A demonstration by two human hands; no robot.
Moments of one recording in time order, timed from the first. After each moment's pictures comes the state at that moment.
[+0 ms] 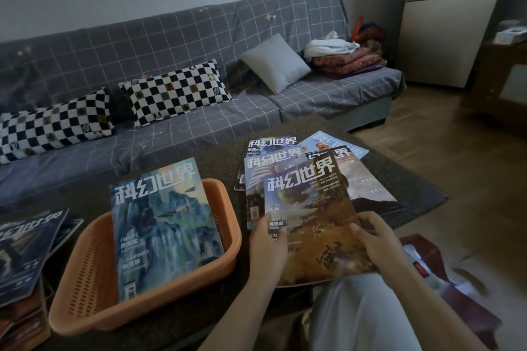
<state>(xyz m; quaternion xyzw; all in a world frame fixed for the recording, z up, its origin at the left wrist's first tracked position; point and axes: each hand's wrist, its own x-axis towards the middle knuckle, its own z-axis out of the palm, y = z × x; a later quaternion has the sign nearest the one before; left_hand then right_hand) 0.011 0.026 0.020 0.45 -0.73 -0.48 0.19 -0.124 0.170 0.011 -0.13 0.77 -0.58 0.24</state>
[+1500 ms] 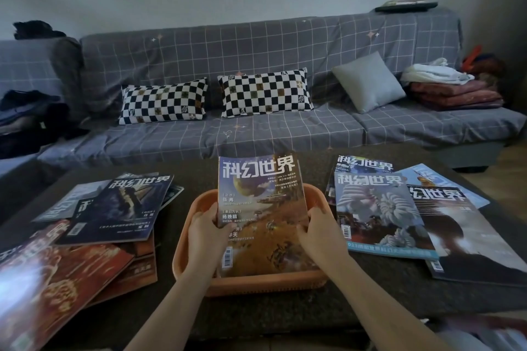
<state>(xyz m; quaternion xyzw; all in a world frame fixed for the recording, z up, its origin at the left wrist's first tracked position) 0.216 -0.130 0.058 0.57 -0.71 -0.29 0.30 0.019 -0.045 0.046 -0.46 0.83 -0.31 0.10</state>
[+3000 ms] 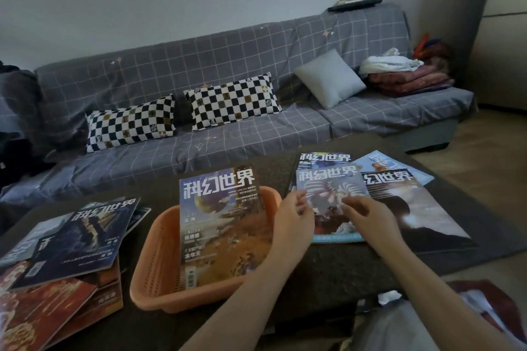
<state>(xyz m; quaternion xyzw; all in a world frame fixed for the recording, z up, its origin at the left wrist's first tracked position) 0.033 -0.024 0.080 0.39 -0.75 -0.46 0.29 -0.104 0.064 0.063 -0.35 0.80 -0.46 0.15</state>
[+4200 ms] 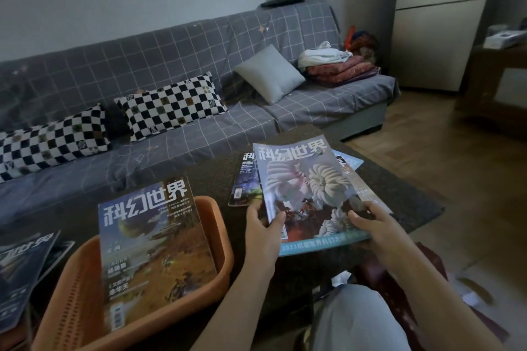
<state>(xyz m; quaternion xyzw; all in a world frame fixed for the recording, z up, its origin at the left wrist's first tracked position) -0.027 0.008 0.049 0.43 -0.61 -0.61 0.27 -0.180 0.152 0.014 -0.07 0.61 -0.72 0.33</state>
